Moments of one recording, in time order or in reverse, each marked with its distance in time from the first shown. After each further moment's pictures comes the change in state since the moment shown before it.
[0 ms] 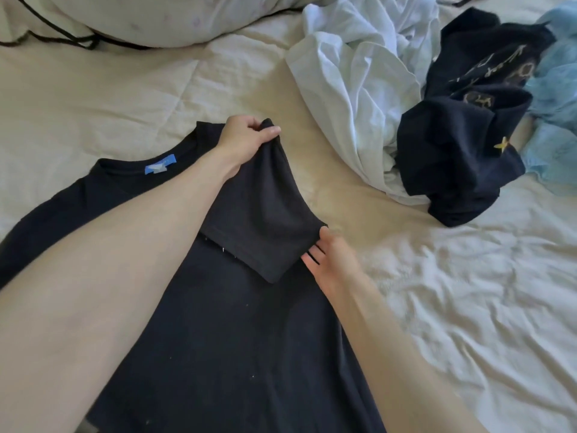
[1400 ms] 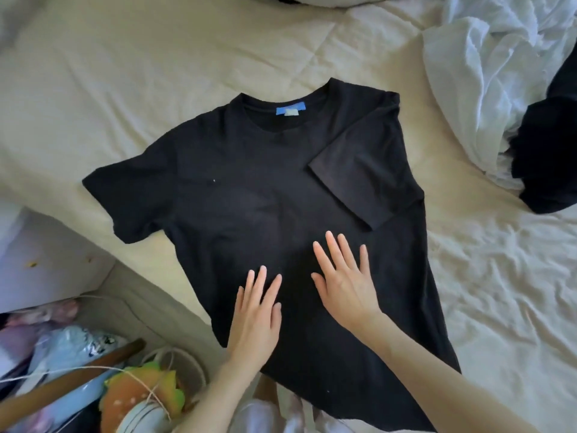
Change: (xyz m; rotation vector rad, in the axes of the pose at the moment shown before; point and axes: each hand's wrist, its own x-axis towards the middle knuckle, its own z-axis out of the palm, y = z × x) left_hand -0.361 -0.221 -0.057 0.633 -0.044 -0.040; right_hand -0.074 0.168 -0.016 -2.337 -0.218 -0.933
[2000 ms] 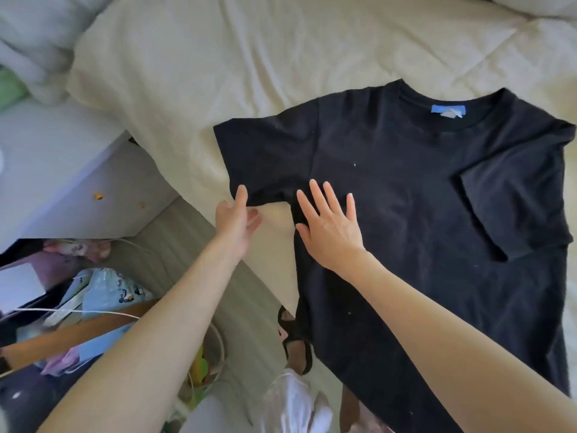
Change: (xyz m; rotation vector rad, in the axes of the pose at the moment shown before) left_hand 0.080 -0.206 -0.122 -1.612 0.367 -0.823; right_hand 0.123 -0.213 0.000 -0.193 -0.067 -0.244
